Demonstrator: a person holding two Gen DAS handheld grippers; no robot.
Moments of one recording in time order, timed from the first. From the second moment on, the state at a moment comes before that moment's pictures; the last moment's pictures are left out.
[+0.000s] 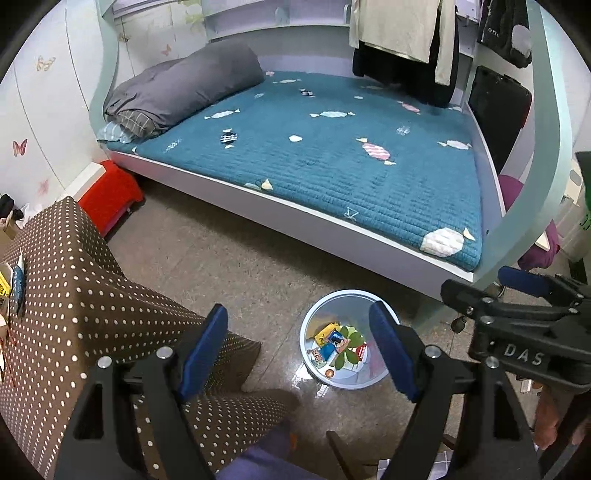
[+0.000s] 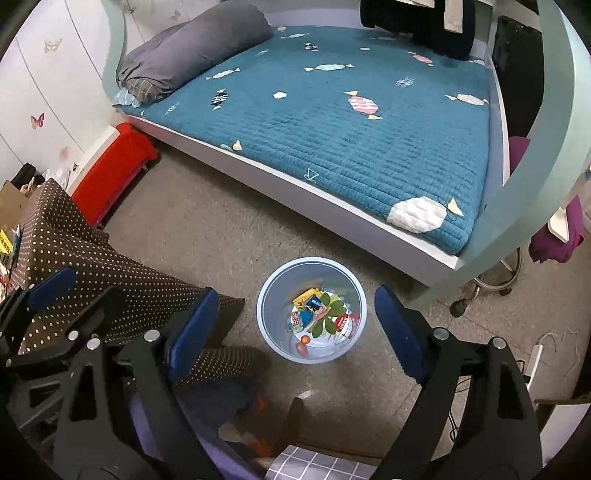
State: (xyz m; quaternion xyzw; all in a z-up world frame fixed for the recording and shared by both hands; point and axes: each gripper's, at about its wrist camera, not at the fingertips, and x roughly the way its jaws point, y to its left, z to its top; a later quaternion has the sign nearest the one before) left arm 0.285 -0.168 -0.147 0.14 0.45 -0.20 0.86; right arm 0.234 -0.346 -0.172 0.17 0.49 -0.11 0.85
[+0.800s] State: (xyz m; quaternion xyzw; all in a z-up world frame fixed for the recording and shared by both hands) left arm 0.270 -0.073 -0.085 0.08 0.40 -0.15 0.90; right arm 0.256 -0.256 -0.119 0.11 0.46 -0.04 0.88
